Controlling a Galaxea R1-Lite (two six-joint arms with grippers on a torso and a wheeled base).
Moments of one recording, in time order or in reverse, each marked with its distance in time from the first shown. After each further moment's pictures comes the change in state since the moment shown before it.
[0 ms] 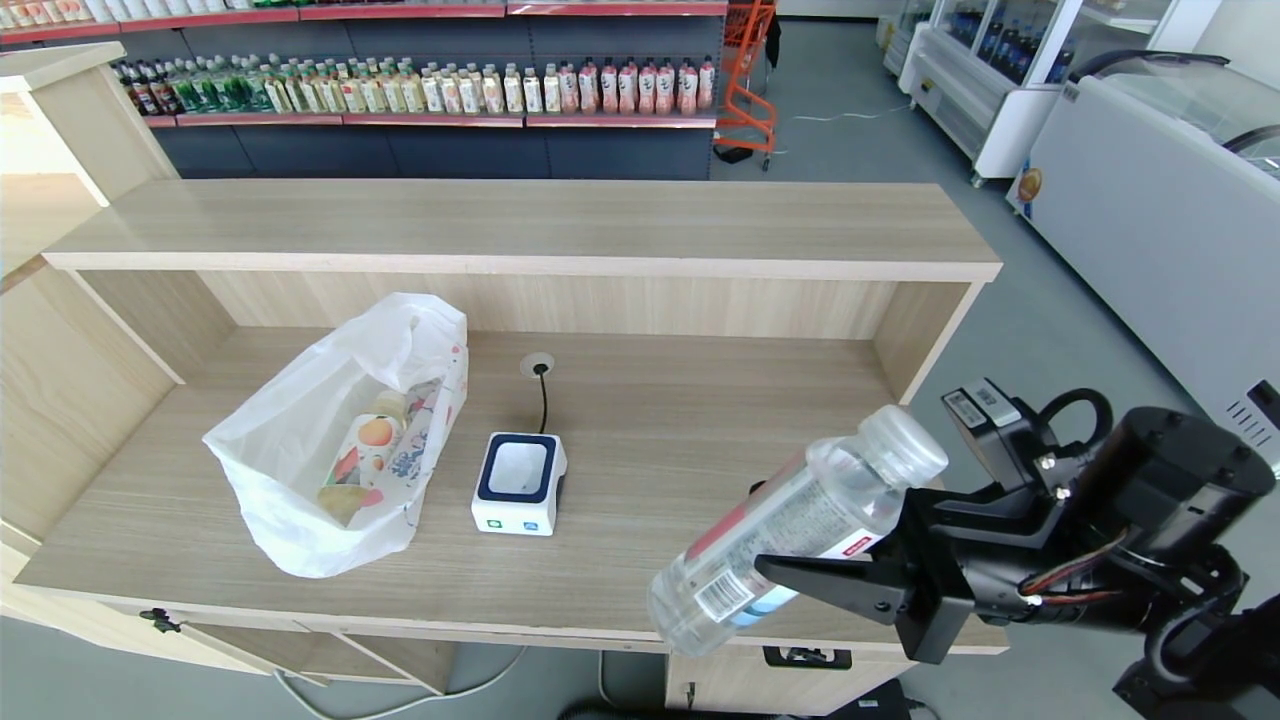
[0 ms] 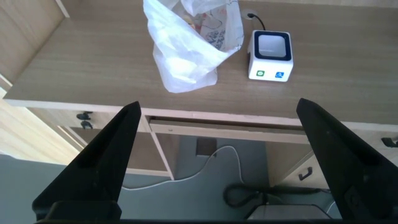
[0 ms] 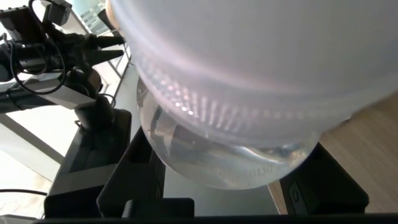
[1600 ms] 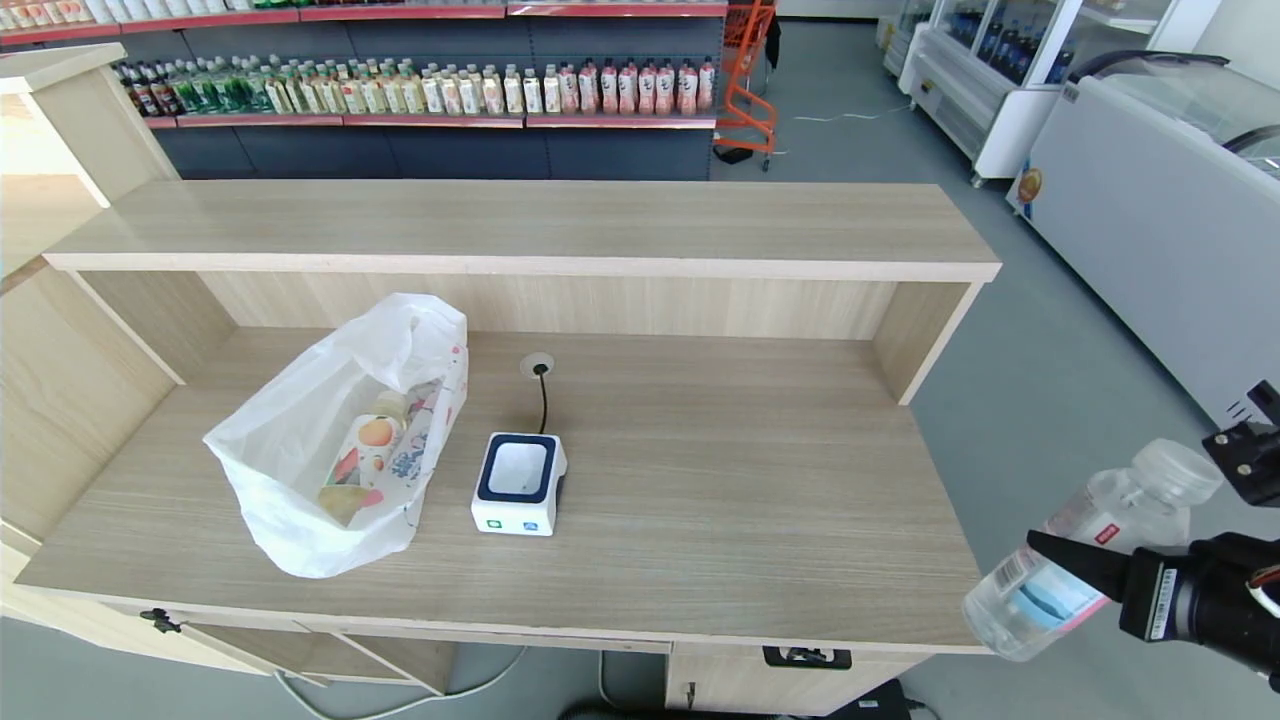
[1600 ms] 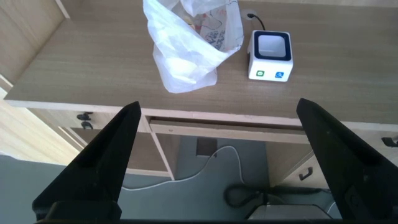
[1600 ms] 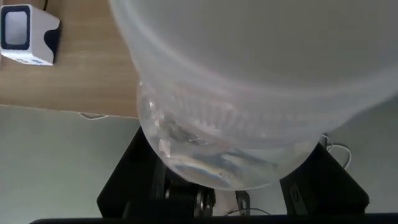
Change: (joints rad) left arm 0.001 0.000 0.000 0.000 0.000 0.003; right arm -0.403 -0.597 0.067 1.085 -0.798 0.043
